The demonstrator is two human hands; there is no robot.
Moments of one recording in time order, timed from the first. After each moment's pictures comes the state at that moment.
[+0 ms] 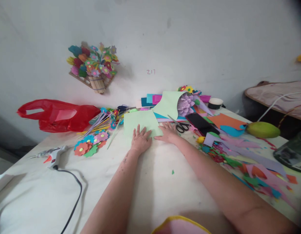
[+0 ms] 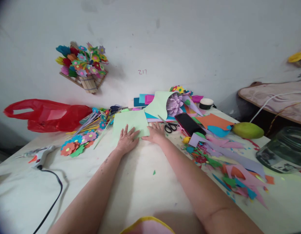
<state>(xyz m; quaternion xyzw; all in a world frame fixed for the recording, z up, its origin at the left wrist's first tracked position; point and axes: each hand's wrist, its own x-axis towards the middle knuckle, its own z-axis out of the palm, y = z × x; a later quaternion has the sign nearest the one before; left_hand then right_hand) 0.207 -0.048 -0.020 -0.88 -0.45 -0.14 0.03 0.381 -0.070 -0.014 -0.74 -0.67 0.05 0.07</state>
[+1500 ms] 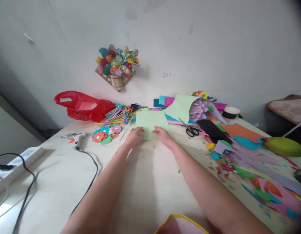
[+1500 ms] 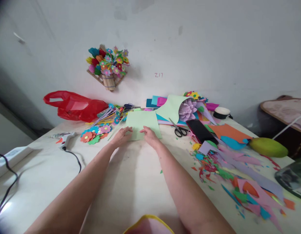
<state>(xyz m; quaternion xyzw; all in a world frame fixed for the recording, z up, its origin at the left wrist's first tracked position) 0.136 -0.033 -0.007 -0.83 -0.48 -0.25 -0.15 0.315 -0.065 -0.022 -0.56 -0.64 0.32 0.41</state>
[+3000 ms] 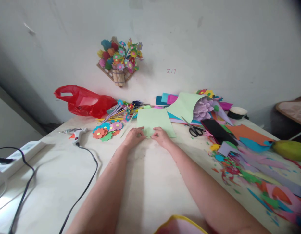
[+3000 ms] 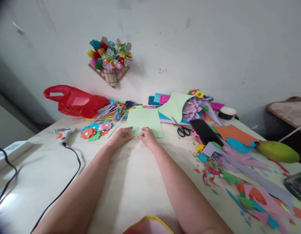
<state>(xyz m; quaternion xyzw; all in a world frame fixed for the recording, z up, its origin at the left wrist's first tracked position) 0.122 -0.038 -0.015 -0.84 -0.43 -0.29 -0.16 0.298 -0.059 -0.029 -0.59 -0.69 0.19 0.37</state>
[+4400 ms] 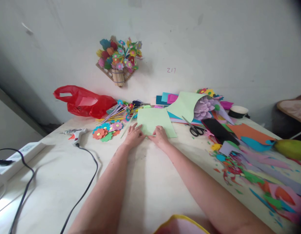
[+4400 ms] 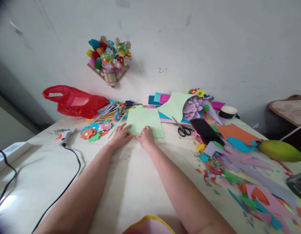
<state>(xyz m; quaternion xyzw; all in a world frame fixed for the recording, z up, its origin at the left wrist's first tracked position) 0.126 -0.036 -0.016 -0.85 -0.49 -0.17 -0.02 0.283 -0.057 -0.038 -0.65 -0.67 0.07 0.36</state>
